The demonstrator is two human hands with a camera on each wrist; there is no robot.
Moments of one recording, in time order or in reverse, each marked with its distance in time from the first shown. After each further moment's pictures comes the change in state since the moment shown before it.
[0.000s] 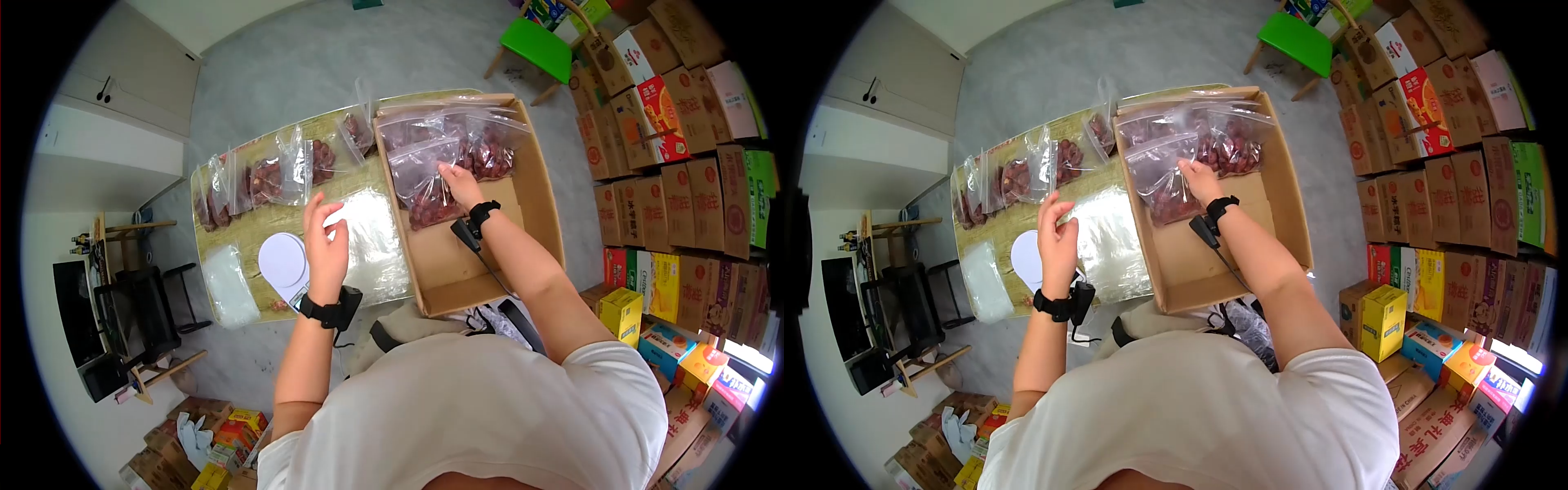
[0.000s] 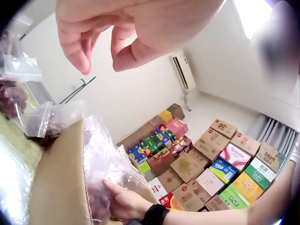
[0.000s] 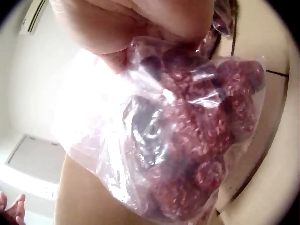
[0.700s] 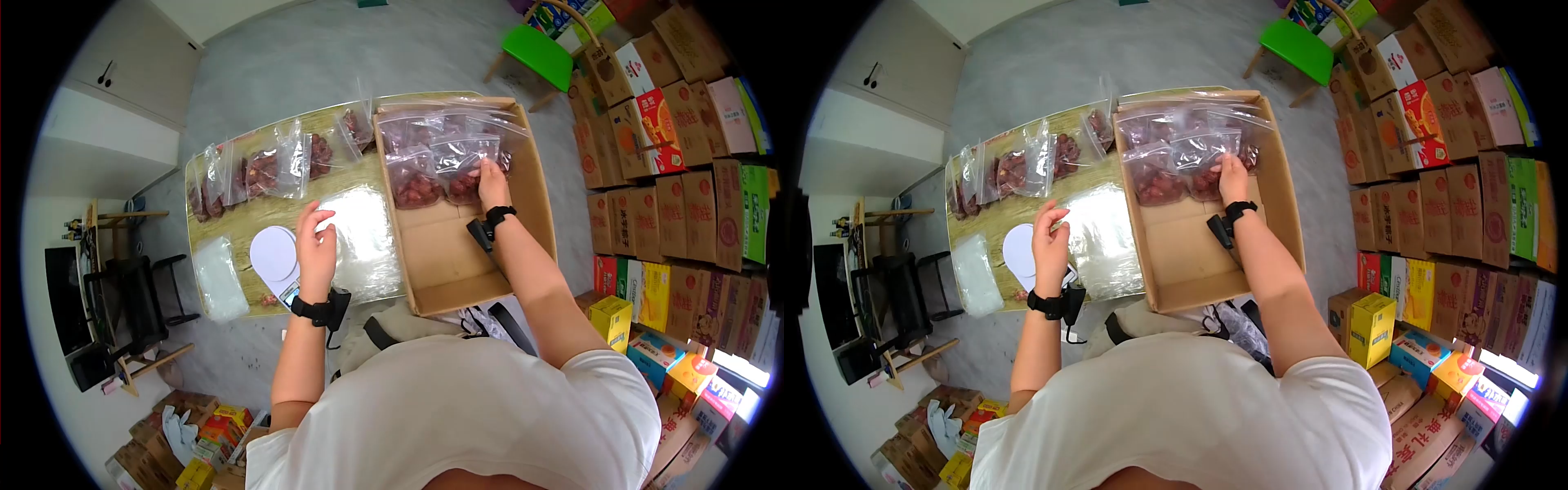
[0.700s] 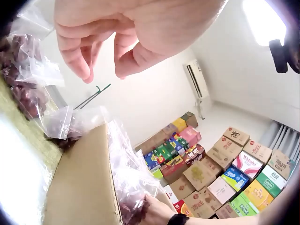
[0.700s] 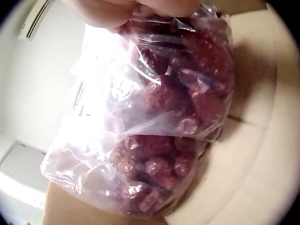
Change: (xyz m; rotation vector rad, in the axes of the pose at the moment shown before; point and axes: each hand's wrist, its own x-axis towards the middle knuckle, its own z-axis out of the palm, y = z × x) left_hand -0.011 -0.034 -0.009 -0.023 0.005 -0.098; right_hand -0.008 -0.002 -0.053 0.016 0.375 -0.072
